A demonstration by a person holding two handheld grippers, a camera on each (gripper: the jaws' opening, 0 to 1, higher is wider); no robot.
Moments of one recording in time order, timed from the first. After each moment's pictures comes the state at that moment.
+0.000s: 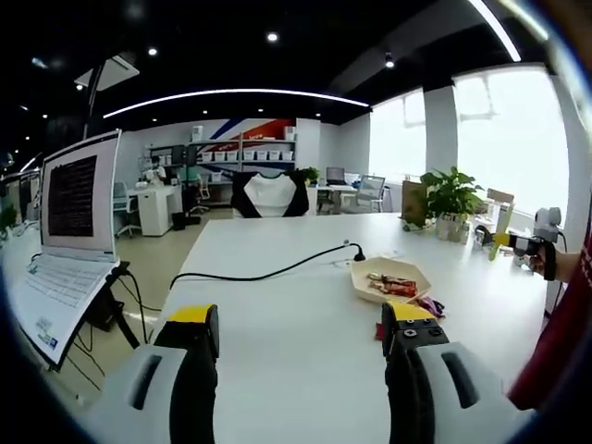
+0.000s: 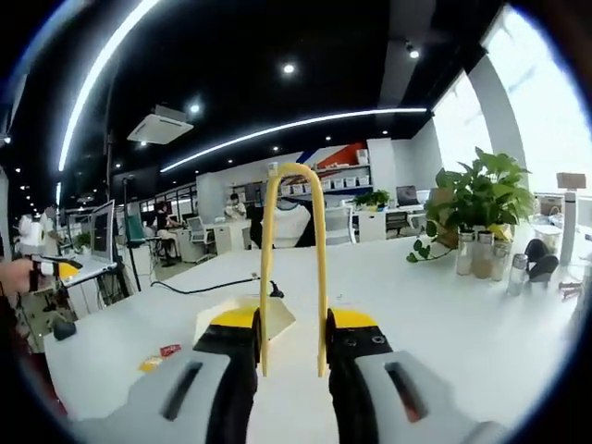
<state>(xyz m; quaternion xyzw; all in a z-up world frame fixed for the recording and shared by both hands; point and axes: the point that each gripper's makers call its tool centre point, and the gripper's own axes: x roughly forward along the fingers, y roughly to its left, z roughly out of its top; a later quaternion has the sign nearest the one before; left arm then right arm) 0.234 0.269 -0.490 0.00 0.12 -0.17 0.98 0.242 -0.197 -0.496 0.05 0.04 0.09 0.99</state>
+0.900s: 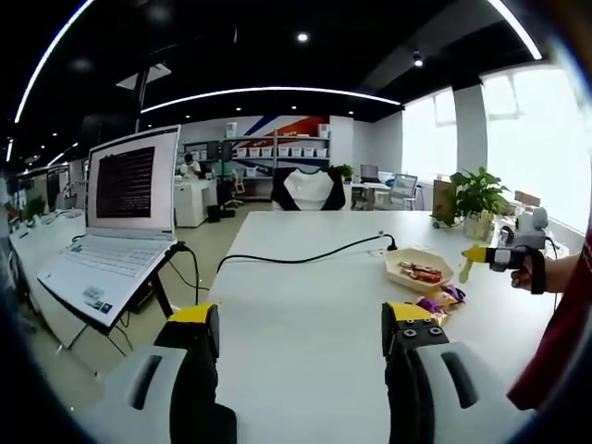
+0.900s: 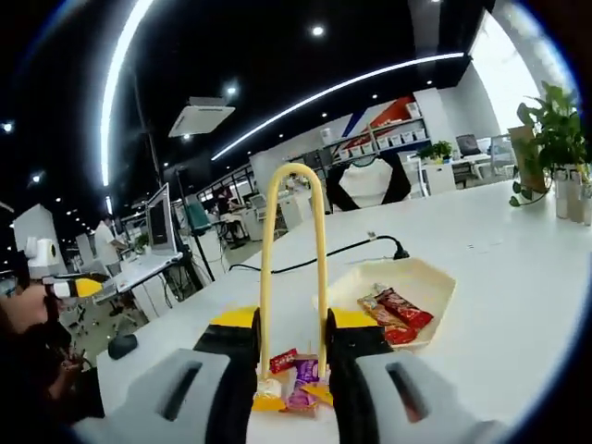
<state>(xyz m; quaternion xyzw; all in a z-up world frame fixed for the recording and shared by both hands) 0.176 0.337 -0.501 -0.01 0.13 -0.08 0.99 0.280 0.036 -0.554 0.11 0.15 0.29 0.94</state>
